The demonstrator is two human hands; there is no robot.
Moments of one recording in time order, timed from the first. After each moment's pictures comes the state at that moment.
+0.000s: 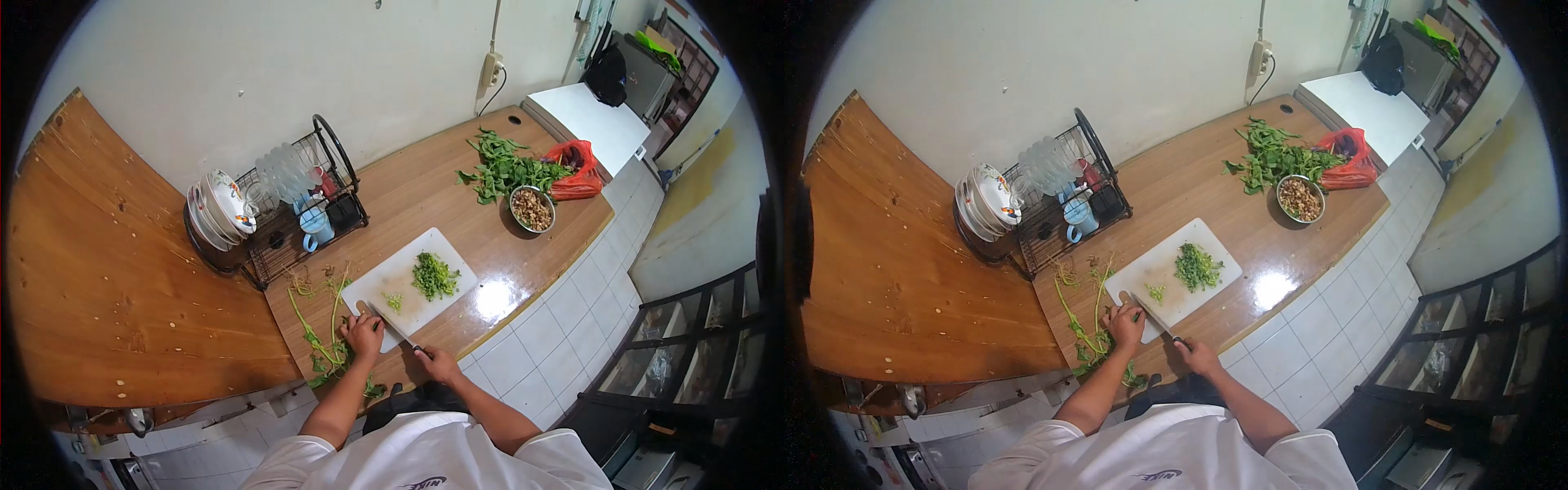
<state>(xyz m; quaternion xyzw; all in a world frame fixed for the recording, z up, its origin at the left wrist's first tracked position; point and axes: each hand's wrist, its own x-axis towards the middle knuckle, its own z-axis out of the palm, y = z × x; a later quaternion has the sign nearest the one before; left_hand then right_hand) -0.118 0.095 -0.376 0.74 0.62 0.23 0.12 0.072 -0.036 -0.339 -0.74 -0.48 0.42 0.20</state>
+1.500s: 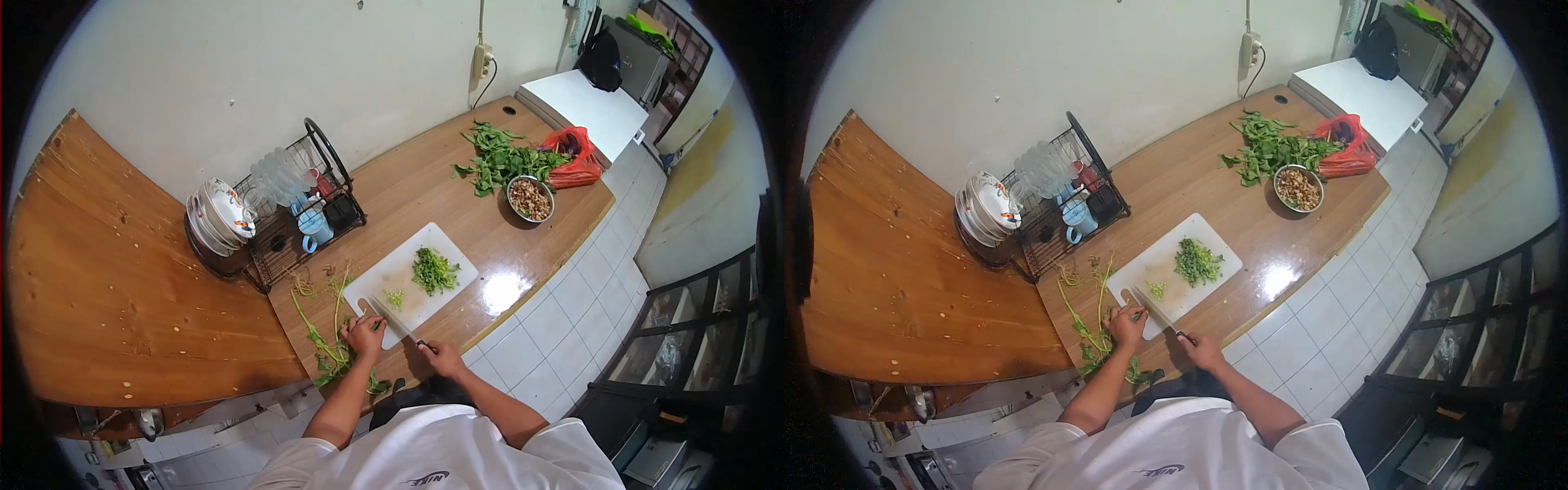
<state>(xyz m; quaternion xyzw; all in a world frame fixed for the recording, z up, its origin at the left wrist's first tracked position) -0.120 0.090 -0.366 0.73 0.63 0.24 0.13 0.075 -0.040 -0.338 -0.73 -0.46 0.44 0.26</state>
